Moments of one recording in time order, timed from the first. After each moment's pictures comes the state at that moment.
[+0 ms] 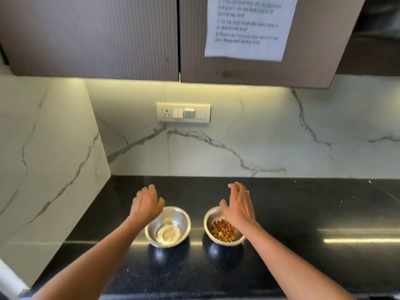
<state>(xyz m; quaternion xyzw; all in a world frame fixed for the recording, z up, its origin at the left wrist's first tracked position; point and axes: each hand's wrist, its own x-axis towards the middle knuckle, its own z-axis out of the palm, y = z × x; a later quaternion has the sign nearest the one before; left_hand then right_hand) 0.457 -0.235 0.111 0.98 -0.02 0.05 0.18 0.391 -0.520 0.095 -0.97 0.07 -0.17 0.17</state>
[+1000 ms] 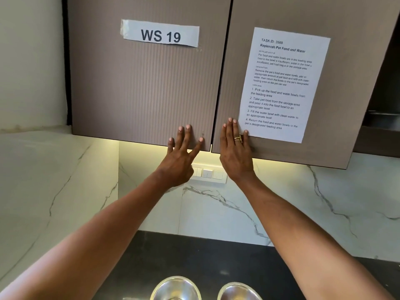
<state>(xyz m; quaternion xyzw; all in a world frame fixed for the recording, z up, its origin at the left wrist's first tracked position) 0.542 -0.229 0.373 0.89 -0.28 0.36 0.02 0.537 -0.441 0.394 -0.81 -0.01 -0.53 -0.26</state>
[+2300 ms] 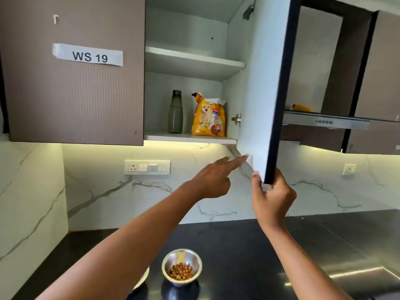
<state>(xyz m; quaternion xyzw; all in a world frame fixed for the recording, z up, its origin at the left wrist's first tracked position) 0.272 -0.461 0.392 0.81 -0.52 0.19 0.20 0.172 -0.599 0.334 -0.64 0.02 -0.71 0.28</state>
